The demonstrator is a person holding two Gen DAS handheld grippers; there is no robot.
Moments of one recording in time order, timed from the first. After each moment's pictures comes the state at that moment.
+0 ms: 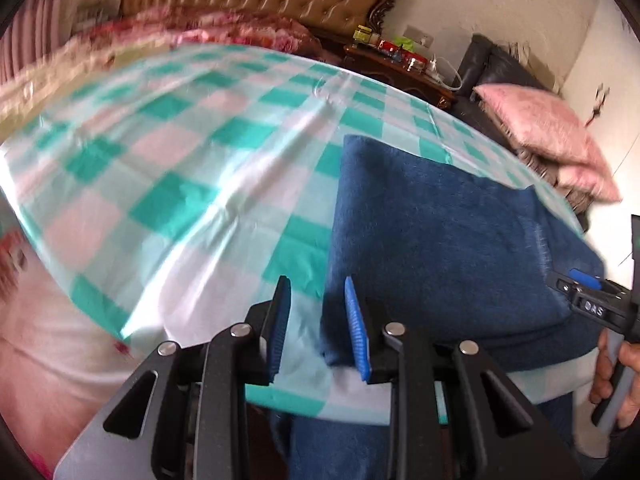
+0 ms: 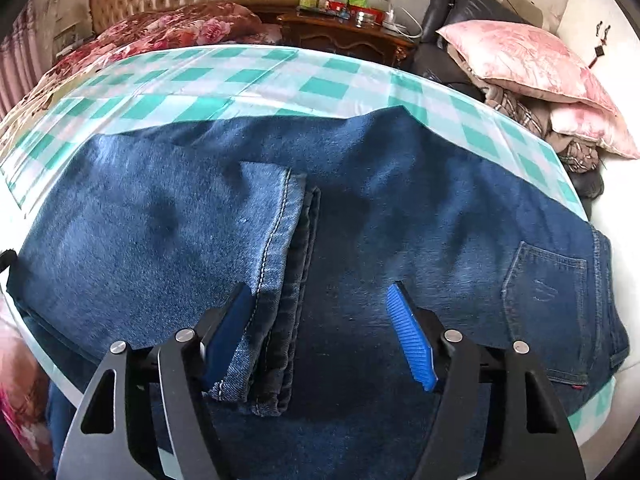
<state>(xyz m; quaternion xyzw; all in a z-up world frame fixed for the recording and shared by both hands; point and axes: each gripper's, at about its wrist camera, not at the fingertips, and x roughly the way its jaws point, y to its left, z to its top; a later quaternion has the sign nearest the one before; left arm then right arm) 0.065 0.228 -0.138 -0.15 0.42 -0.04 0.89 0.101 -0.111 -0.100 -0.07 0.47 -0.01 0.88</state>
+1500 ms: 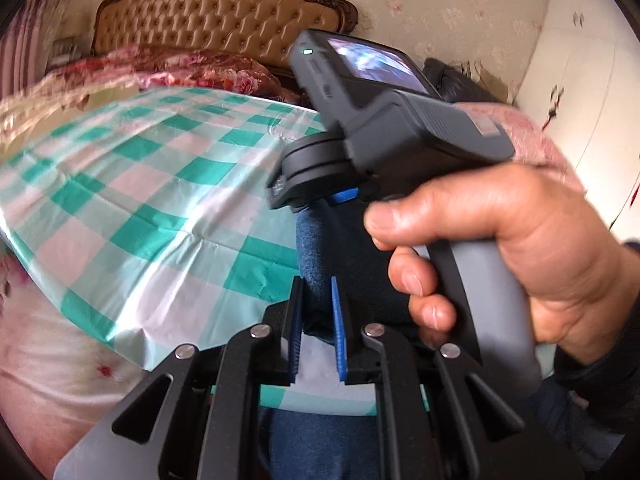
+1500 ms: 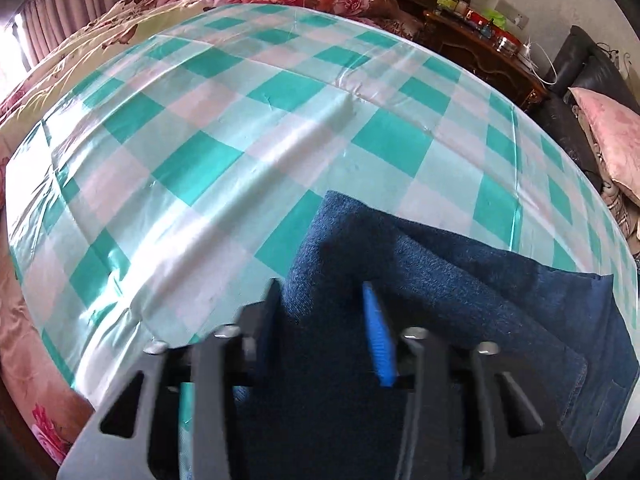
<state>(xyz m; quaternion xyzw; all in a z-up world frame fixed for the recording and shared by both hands) 0.038 0.215 -0.124 -0.14 0.34 -0.09 0.92 0.189 0.145 -0.122 -0.14 0.52 0.12 0.83</state>
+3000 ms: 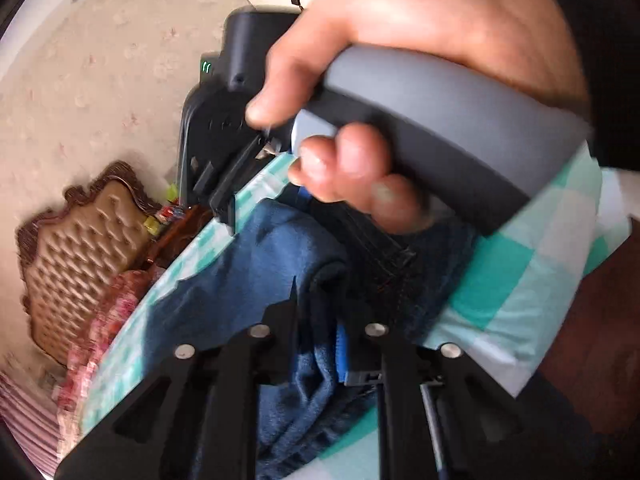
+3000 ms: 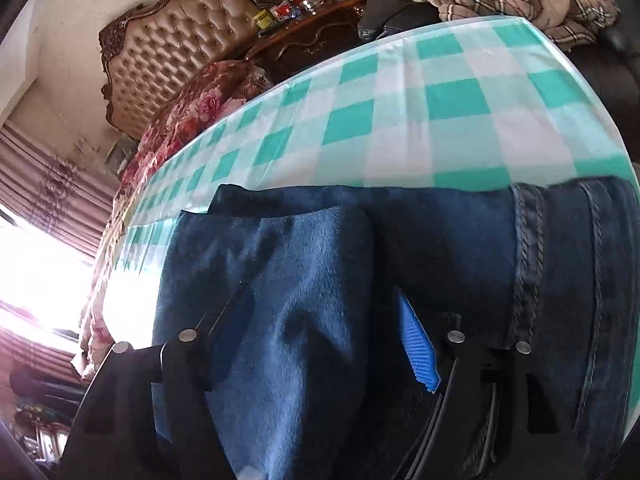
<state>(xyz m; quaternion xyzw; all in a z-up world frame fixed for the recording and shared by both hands) -0.007 -0.290 -0.131 0.37 0.19 -0.22 0.88 0.175 -0.390 -0.102 0.22 0.52 0.14 0.81</state>
